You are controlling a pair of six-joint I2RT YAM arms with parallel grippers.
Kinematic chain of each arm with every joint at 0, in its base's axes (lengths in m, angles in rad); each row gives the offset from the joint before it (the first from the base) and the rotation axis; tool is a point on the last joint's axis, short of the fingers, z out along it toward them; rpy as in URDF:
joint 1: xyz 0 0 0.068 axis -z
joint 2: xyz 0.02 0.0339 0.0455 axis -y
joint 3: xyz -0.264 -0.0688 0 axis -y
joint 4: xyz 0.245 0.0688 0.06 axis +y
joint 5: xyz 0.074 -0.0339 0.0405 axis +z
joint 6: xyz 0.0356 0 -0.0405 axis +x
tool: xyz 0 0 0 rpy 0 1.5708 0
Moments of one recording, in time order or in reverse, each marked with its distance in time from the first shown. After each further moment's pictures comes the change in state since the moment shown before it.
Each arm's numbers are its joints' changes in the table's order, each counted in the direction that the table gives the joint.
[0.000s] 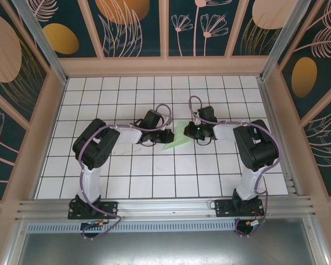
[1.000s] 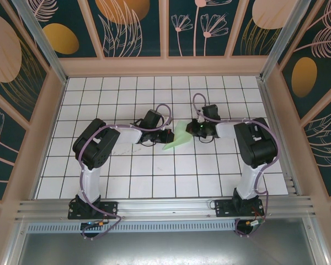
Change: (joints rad) left arm 0.000 -0.001 0.002 0.004 0.002 0.000; right arm 0.065 -0.044 0.018 -0.057 0.061 0.030
